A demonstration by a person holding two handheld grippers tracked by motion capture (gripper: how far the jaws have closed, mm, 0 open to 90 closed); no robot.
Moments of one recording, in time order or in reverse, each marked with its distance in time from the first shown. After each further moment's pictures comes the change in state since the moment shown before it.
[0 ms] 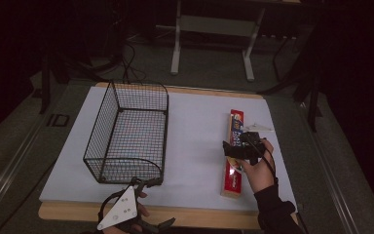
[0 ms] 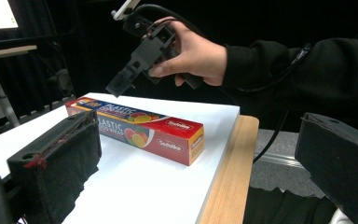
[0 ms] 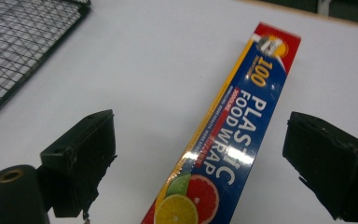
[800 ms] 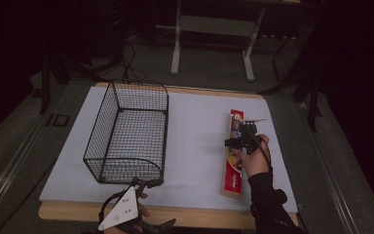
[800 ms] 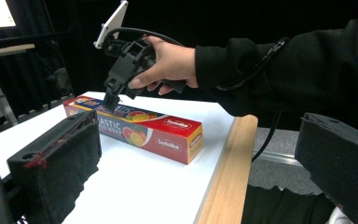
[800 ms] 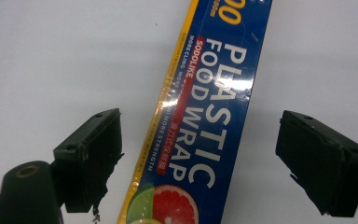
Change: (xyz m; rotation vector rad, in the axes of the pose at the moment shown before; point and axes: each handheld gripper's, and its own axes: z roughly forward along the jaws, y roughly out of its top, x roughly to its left) left arm -0.001 -0.001 0.001 0.007 -0.004 0.002; right arm -0.021 0.012 0.050 0.293 -0.080 0.237
